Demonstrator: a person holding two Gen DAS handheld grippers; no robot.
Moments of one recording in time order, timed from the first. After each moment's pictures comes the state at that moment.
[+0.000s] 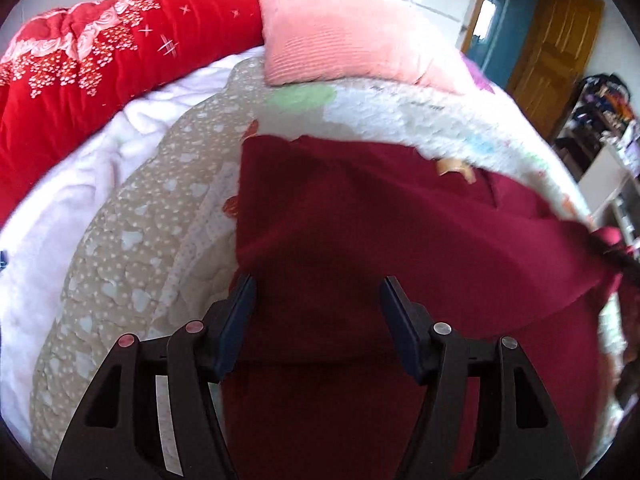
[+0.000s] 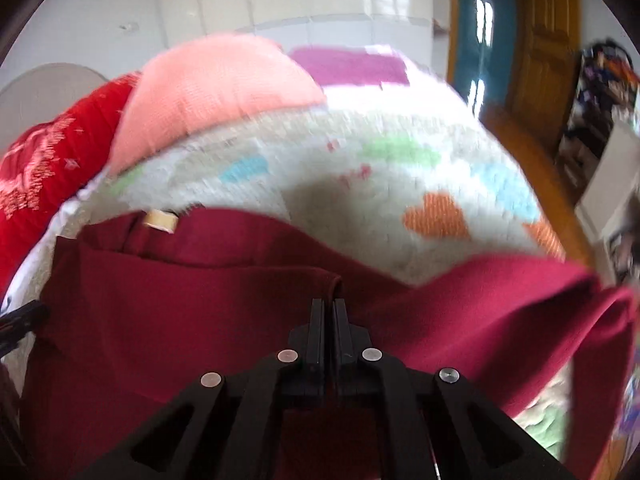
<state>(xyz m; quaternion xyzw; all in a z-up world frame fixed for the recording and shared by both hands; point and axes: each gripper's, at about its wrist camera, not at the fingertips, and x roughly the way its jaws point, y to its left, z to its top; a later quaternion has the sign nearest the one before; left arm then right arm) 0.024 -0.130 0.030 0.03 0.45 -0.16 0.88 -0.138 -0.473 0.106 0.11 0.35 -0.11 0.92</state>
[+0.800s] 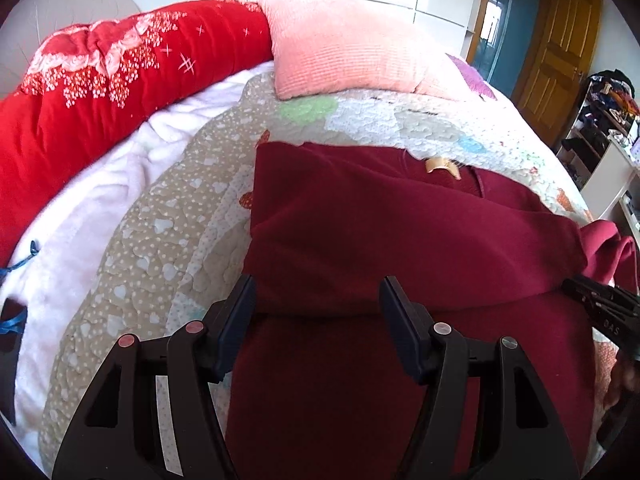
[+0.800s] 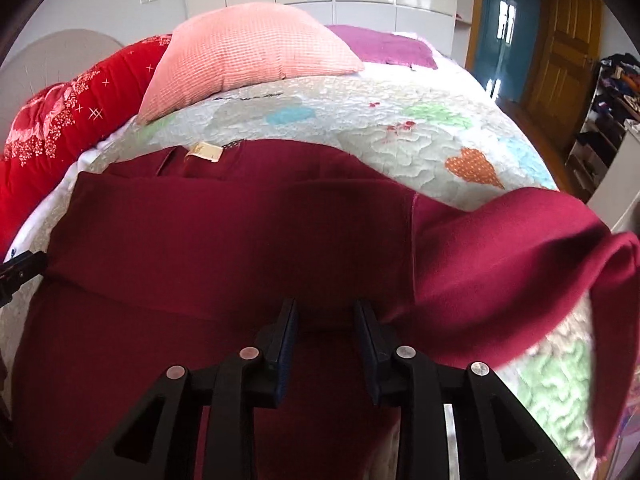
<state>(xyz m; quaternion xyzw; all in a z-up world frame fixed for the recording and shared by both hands) -0.018 -0.131 0.060 0.03 0.43 -0.15 0.89 -0.157 -0.420 0.083 0.10 0.40 -0.08 0.90</state>
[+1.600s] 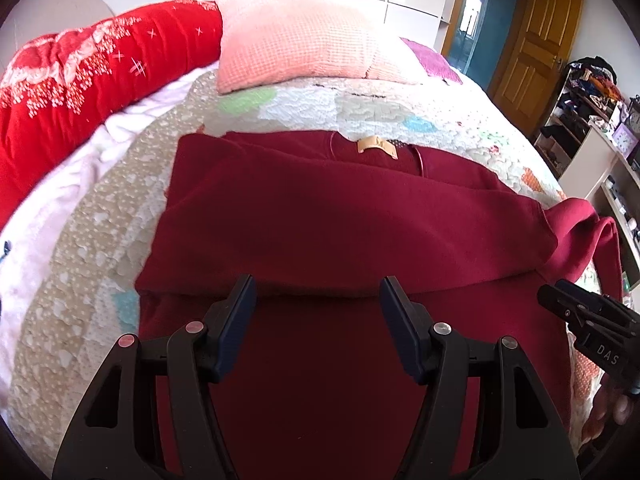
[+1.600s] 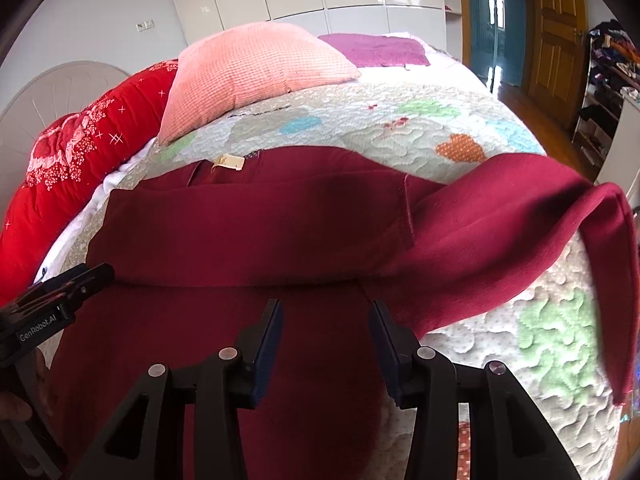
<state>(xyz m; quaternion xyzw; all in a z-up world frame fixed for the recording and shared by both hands) -0.038 -0.187 0.050 0.03 0.44 -0.19 0.88 -0.191 -0.416 0.089 0.15 0.38 -0.07 0.91</state>
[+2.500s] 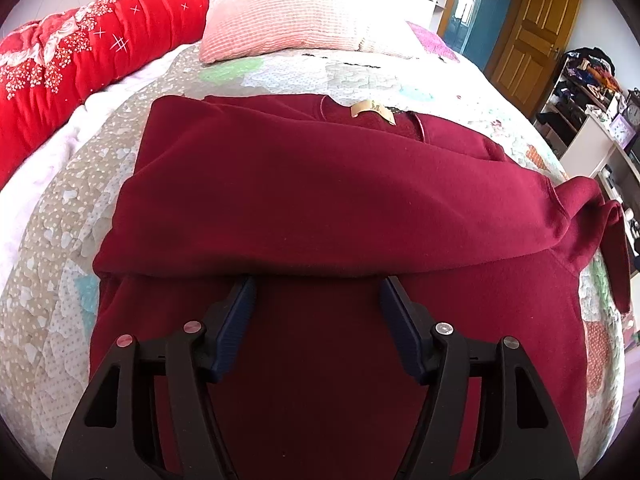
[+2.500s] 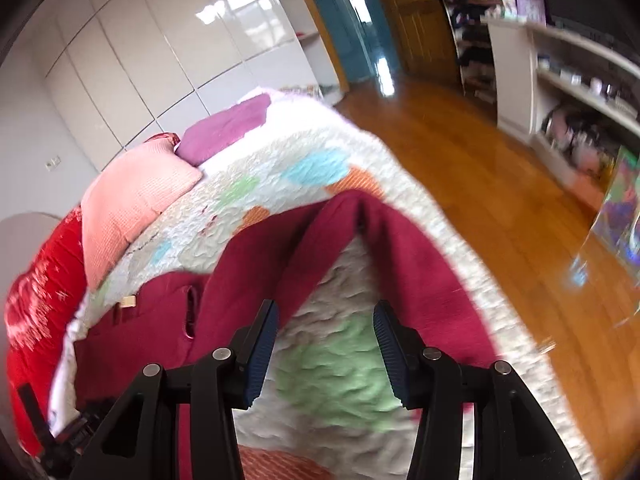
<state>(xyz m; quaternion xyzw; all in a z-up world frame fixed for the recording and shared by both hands) -0.032 -0.197 0.021 0.04 0.46 -0.20 0.86 -0.292 -0.573 0.113 0.30 0.28 -0.23 0.88</state>
